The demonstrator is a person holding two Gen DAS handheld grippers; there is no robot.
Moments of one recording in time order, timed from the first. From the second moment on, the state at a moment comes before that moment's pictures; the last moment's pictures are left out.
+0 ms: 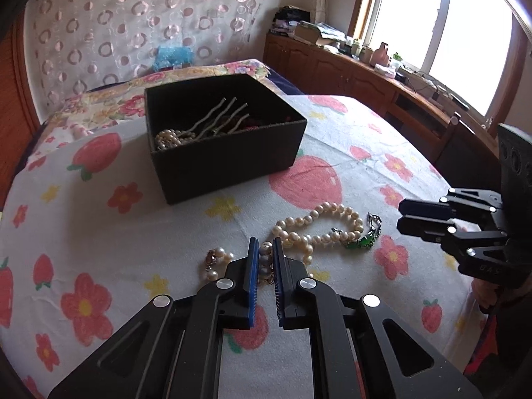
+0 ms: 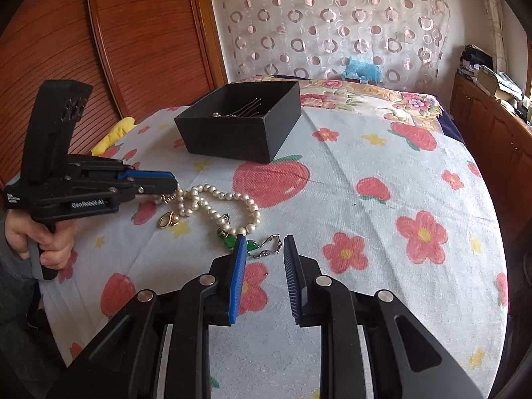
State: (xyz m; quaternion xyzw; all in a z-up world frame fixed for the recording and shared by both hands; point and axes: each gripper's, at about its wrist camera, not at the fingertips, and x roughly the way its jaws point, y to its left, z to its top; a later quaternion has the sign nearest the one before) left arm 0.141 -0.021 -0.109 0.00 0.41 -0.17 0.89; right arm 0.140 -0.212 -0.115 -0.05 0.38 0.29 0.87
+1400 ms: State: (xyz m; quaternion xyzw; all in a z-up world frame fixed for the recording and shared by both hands) left arm 0.058 0.033 0.033 -0.06 0.21 -0.14 0.96; right arm 0.157 -0.170 -0.119 -0.11 0.39 0.33 0.85
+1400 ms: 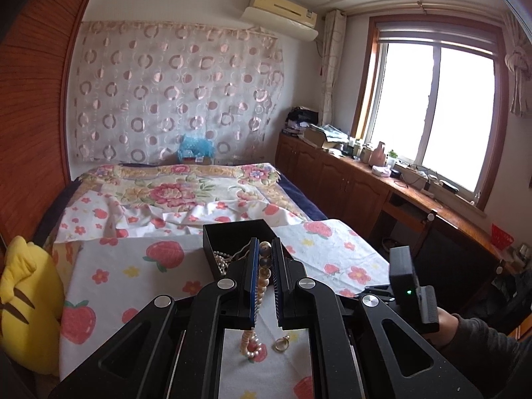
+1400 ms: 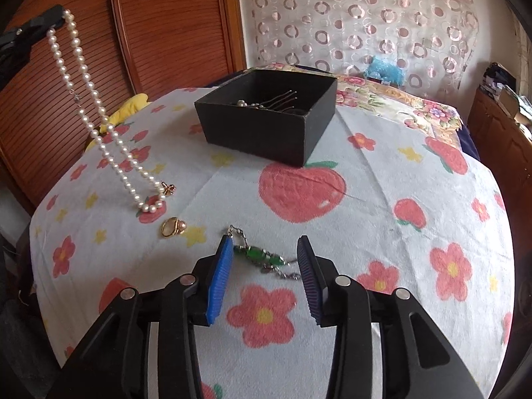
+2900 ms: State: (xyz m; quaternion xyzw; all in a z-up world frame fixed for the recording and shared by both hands) left arm 0.078 0.058 0.049 -0.05 0.20 -0.11 0.97; right arm 0.155 -0.158 -0.079 -0.17 0.36 0.34 0.85
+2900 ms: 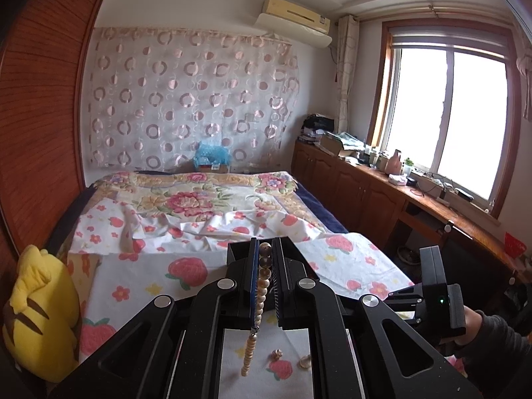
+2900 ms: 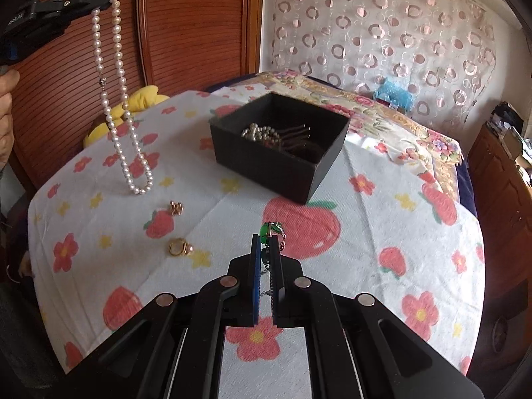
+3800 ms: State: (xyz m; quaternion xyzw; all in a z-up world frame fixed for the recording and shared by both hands) left arm 0.169 0.013 0.110 -0.02 0.18 -0.09 0.98; right arm 0.232 -0.117 -0.021 -0.13 0.31 0.33 0.88
